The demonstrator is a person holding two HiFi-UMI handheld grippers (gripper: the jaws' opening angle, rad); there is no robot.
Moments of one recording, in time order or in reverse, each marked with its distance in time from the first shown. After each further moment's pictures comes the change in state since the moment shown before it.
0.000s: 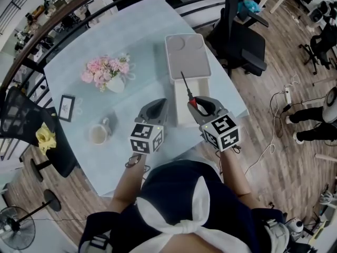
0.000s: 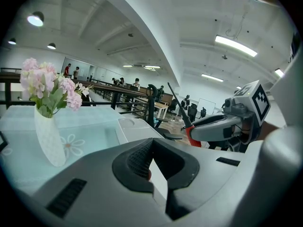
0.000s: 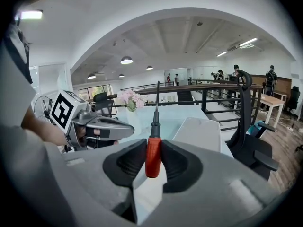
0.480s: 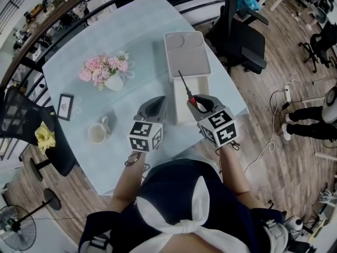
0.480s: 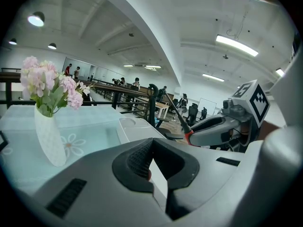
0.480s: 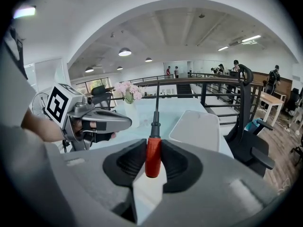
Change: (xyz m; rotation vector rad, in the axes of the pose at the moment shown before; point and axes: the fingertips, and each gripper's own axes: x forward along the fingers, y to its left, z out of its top) left arm 0.004 0.006 -0.001 -0.003 0.004 0.008; right arm 0.012 -0.005 -0.014 -0.002 0.101 -0.010
